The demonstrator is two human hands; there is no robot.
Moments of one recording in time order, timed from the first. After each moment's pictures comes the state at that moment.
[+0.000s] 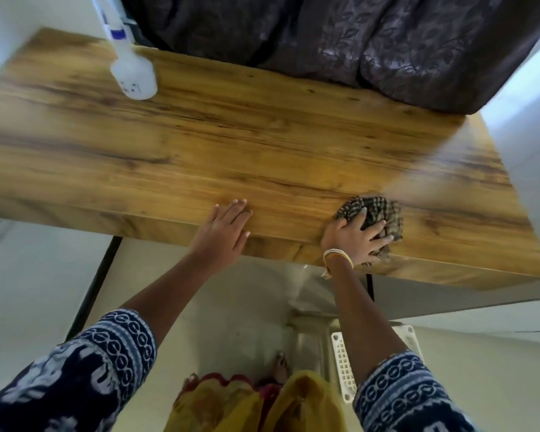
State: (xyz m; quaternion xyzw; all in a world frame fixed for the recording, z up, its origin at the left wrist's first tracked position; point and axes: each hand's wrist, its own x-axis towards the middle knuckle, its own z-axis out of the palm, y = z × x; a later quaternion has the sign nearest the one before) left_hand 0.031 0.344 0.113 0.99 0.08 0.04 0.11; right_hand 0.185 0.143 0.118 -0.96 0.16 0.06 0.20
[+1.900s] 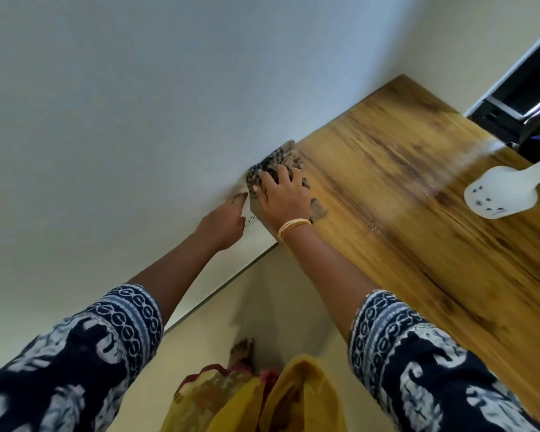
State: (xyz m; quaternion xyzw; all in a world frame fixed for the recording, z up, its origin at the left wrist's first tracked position) left_hand -0.271 0.801 0.109 0.80 0.54 0.00 0.25; right_hand -0.117 0.797 0.107 -0.73 -0.66 -0.05 0.17
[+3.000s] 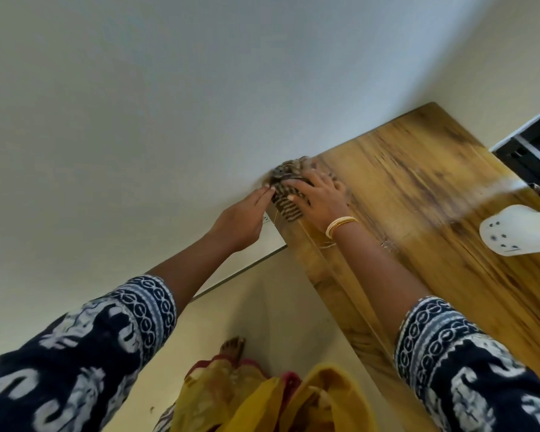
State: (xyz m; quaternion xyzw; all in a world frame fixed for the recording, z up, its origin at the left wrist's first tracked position) left_hand -0.276 0.784 0.119 0.84 0.50 0.09 0.19; right_hand -0.056 0.811 0.117 -0.63 -0.77 0.05 0.04
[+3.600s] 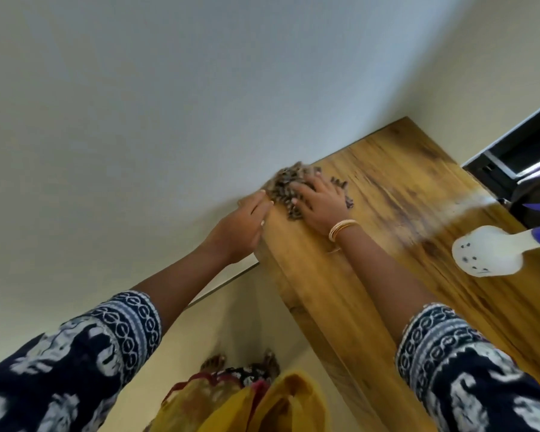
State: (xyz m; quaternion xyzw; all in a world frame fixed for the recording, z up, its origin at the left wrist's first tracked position) left_hand -0.220 0.818 0.123 0.87 0.44 0.12 0.18; right_hand 0.012 0.851 0.130 -0.65 -0.75 0.11 0.01
